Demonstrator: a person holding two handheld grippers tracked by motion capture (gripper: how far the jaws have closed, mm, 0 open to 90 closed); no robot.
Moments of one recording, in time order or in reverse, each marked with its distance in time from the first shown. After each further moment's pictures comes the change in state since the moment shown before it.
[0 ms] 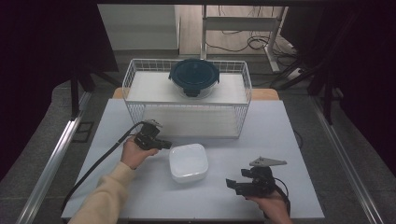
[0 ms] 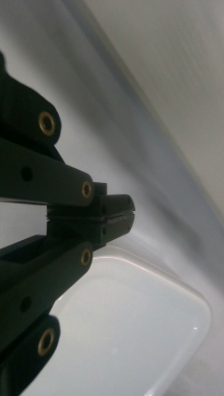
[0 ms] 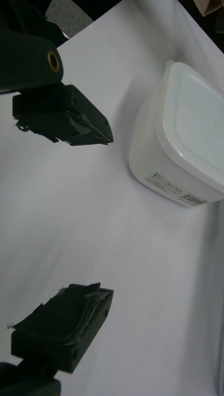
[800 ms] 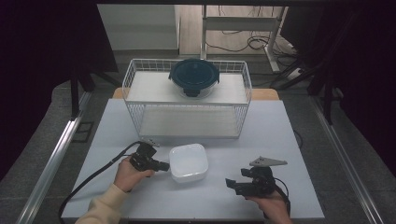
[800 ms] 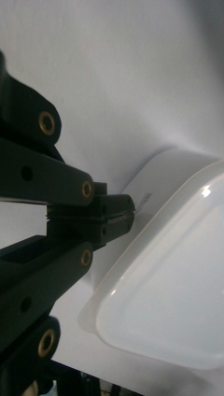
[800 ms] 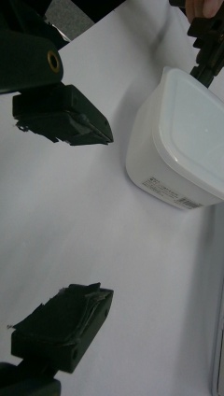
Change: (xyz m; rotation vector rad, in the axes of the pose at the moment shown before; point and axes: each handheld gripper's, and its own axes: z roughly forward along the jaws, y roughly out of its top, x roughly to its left) left arm -0.029 -0.047 -0.011 0.041 -0.073 -0.086; right arm 0.003 0.002 -0.003 -0.010 0.001 -0.005
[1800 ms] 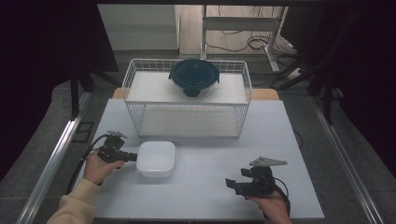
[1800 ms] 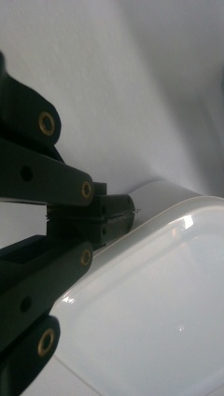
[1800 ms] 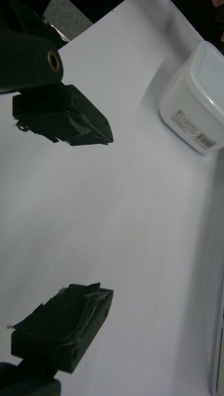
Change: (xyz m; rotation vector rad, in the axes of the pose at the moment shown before) left arm 0.061 -0.028 -0.053 -0.008 0.146 -0.105; right arm 0.001 0.000 0.001 0.000 0.000 0.003
